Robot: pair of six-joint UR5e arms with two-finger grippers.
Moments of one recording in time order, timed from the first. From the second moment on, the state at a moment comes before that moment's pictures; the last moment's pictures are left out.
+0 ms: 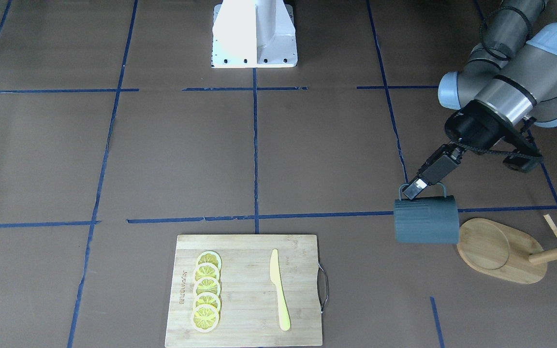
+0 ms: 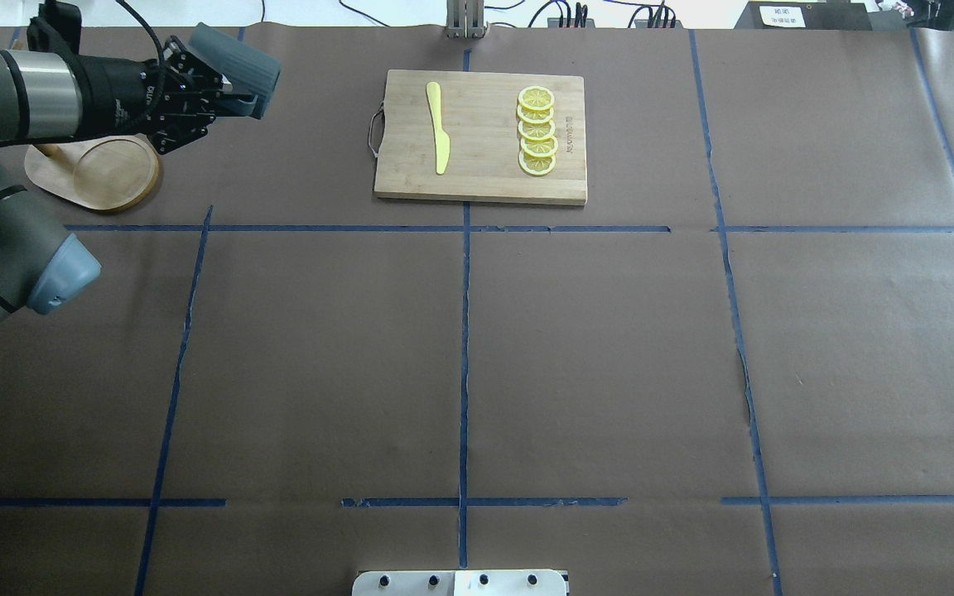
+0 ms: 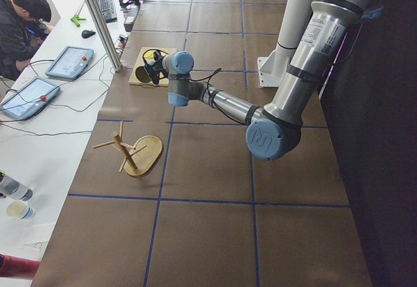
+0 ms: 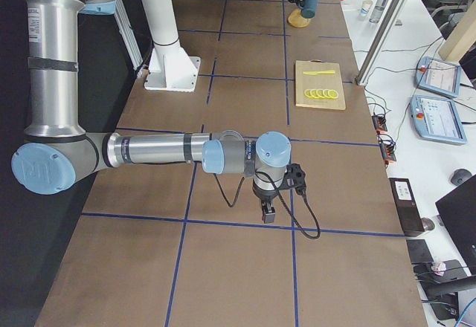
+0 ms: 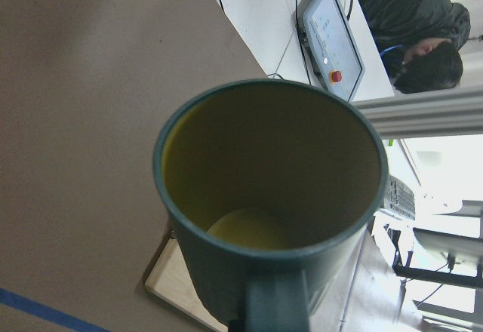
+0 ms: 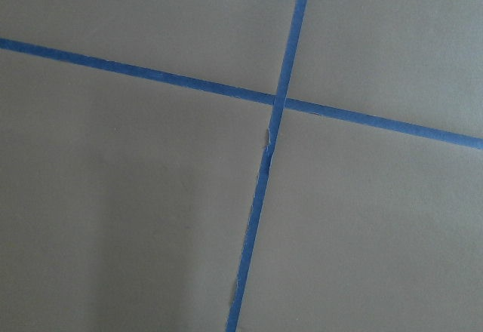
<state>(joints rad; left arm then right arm) -1.03 -1.97 -1.50 -2.91 -2.02 -2.27 1.54 -1.63 1.71 -1.62 2.32 -0.16</state>
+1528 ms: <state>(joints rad) -1.24 -1.96 -1.02 -3.72 -2.01 -2.91 1.54 -1.62 1.74 -1.60 2.32 -0.16</state>
